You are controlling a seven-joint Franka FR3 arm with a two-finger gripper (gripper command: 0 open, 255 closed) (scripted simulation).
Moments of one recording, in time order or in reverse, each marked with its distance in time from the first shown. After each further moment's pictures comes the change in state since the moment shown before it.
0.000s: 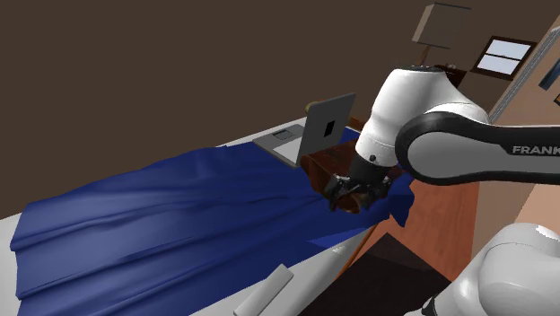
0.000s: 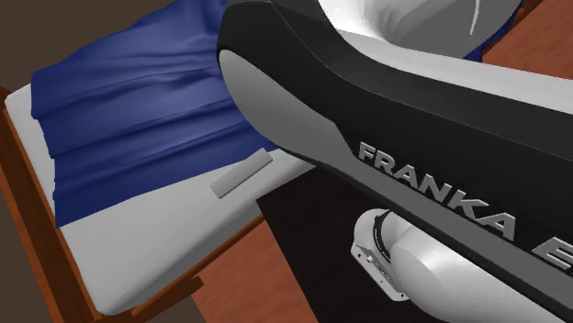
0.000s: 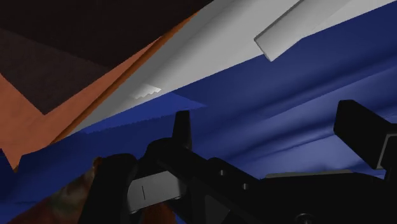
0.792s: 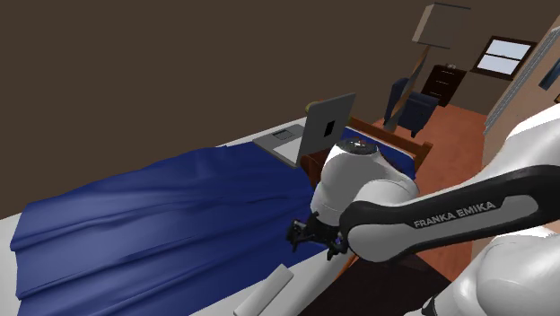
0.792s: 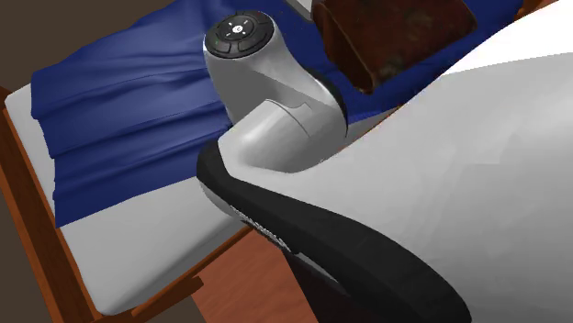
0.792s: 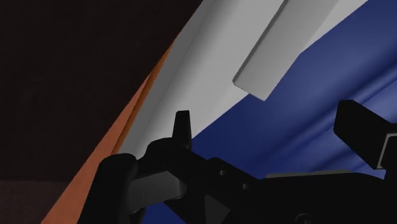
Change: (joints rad) arm -0.040 0.409 0.330 -0.070 0.152 0.485 0.475
